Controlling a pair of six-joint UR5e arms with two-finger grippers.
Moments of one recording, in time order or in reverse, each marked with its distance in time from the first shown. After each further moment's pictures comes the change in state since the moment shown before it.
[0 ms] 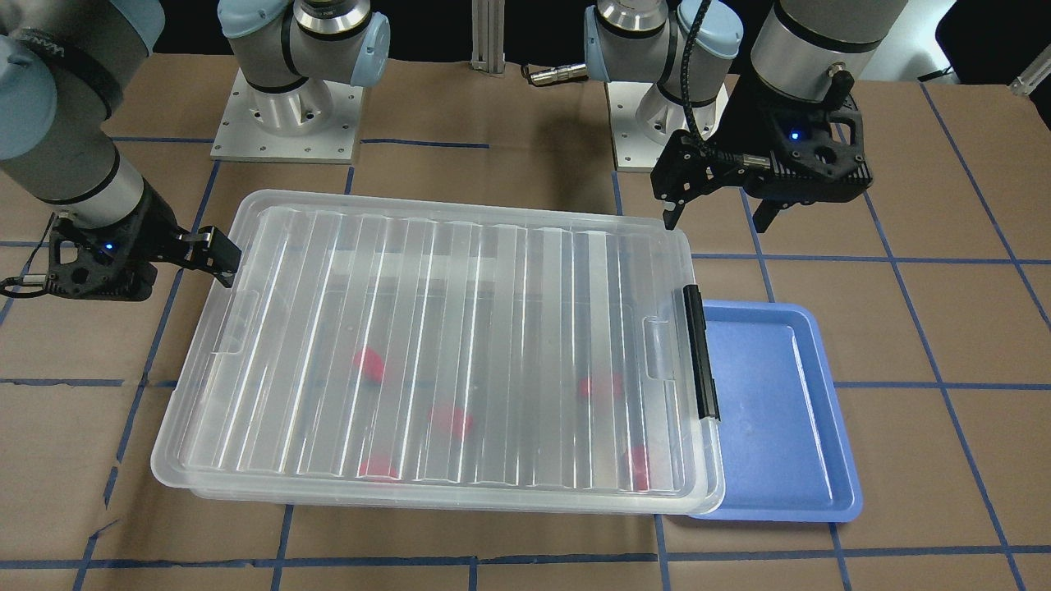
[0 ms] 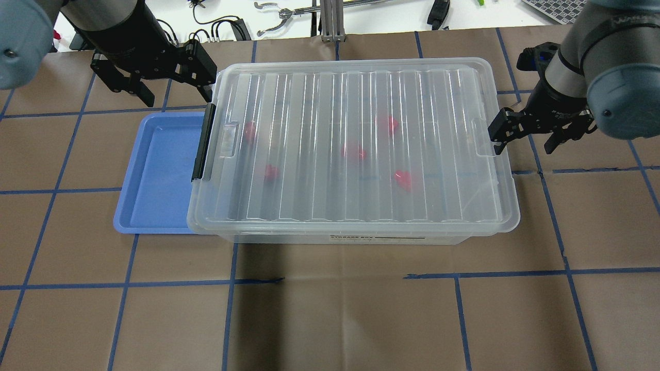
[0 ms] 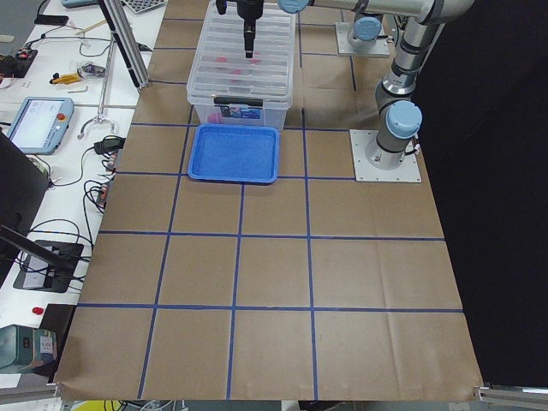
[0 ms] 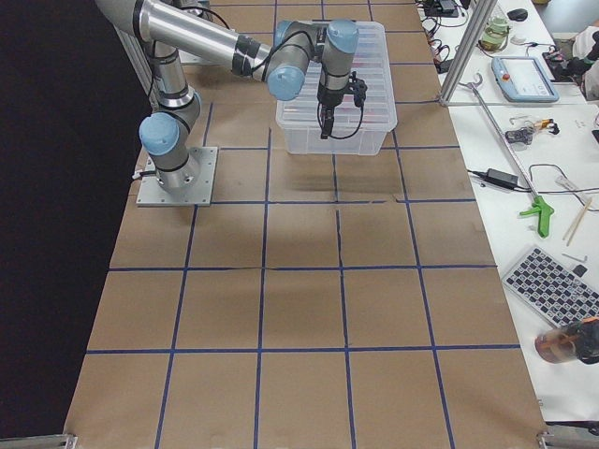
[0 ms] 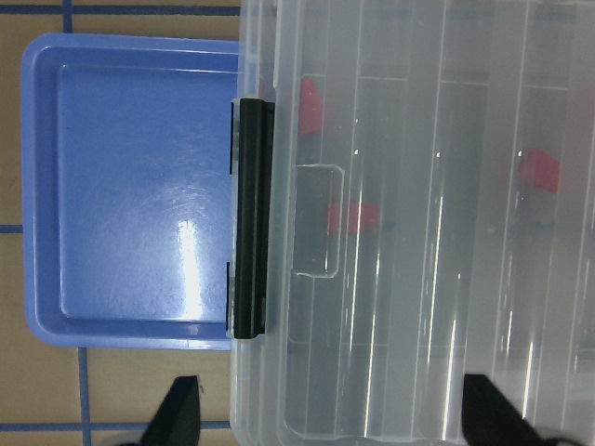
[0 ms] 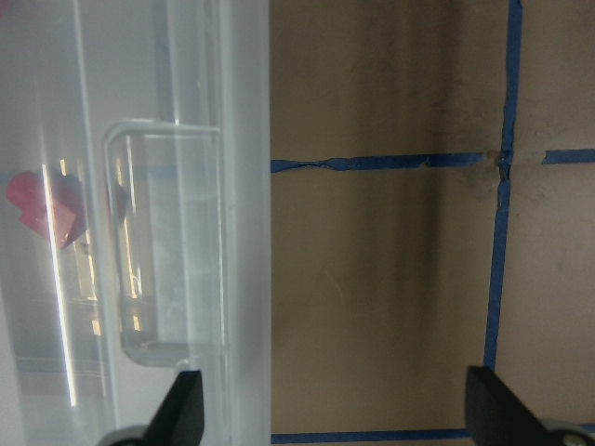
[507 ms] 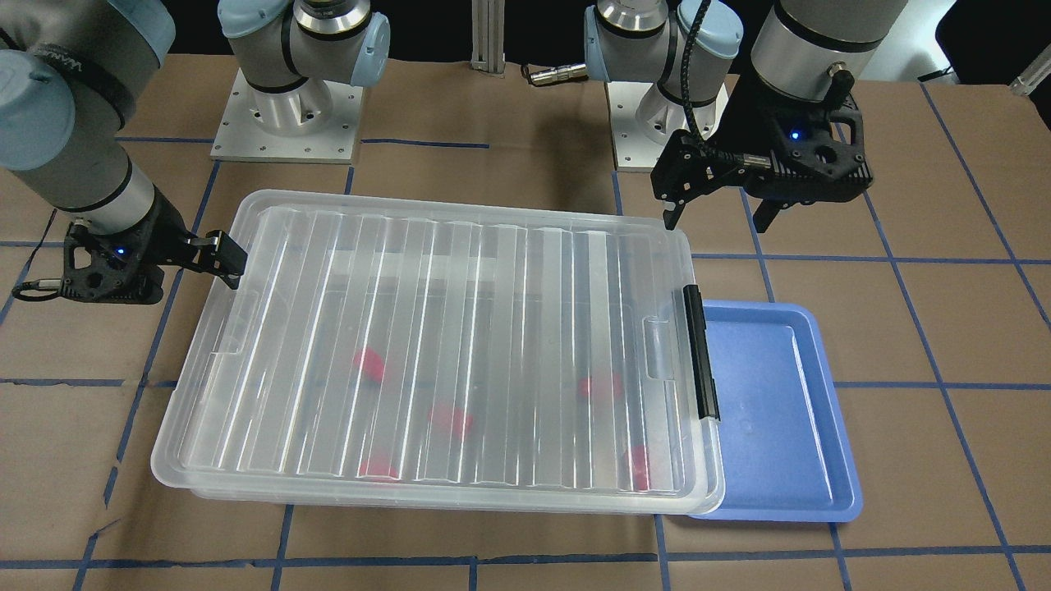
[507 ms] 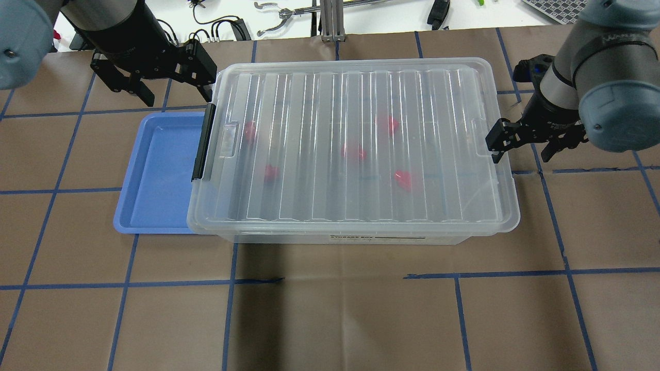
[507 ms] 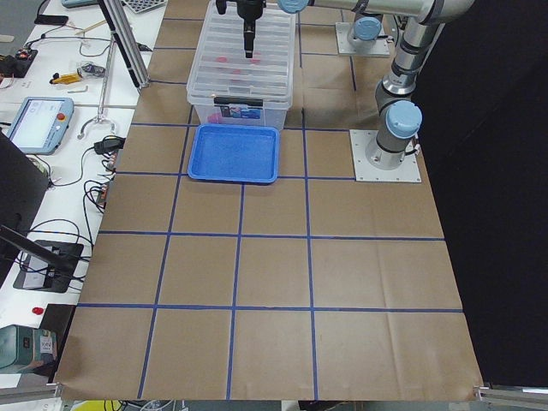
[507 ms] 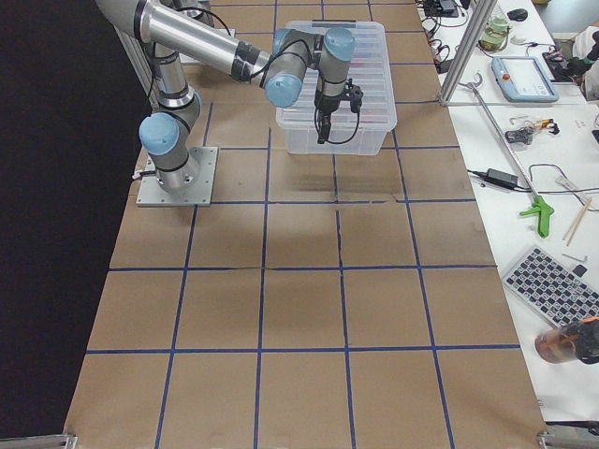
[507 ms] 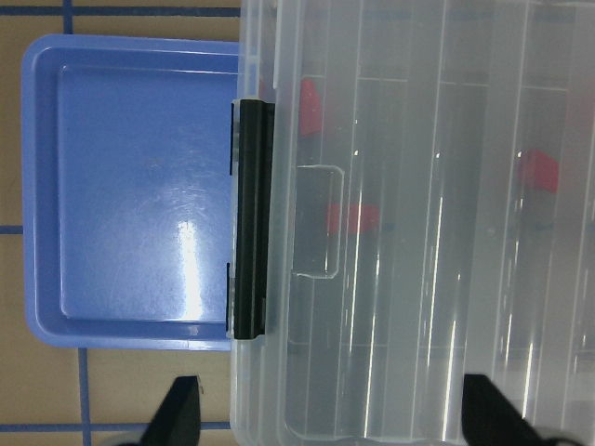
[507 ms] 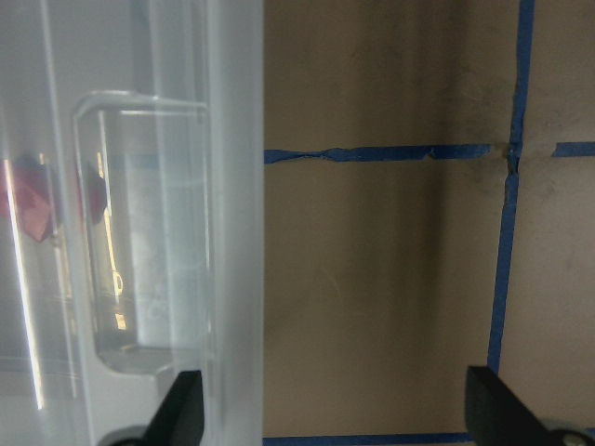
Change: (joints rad) left arm 0.000 0.000 0.000 0.001 0.000 0.000; right arm -0.001 0.002 0.029 -0.027 -0.008 -0.008
